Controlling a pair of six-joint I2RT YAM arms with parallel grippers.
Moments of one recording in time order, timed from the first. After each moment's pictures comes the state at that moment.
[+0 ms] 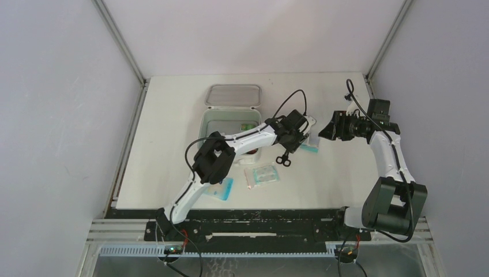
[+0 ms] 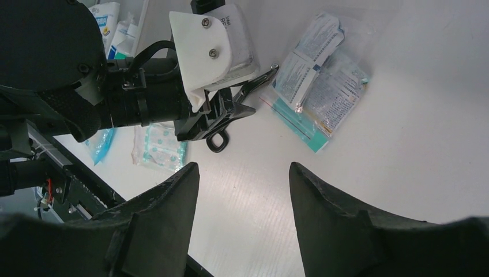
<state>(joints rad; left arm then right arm) -0.93 2.42 2.03 -0.55 0.00 -0.07 -0.26 1.33 1.02 -0.65 -0.79 -0.13</state>
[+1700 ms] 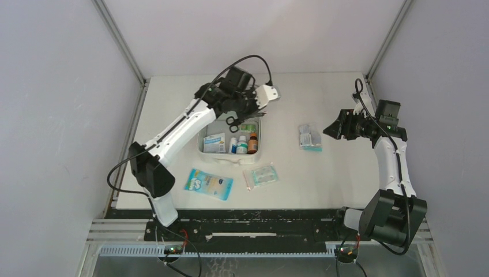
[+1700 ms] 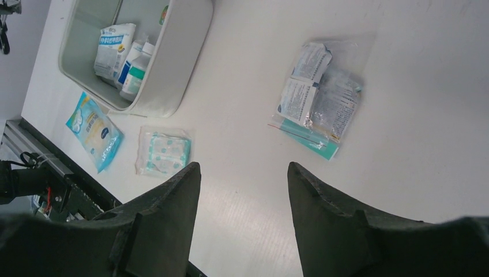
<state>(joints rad) -0.72 1.81 1.89 -0.85 0.20 0.51 -0.31 1.24 1.02 -0.65 -0.84 -0.14</state>
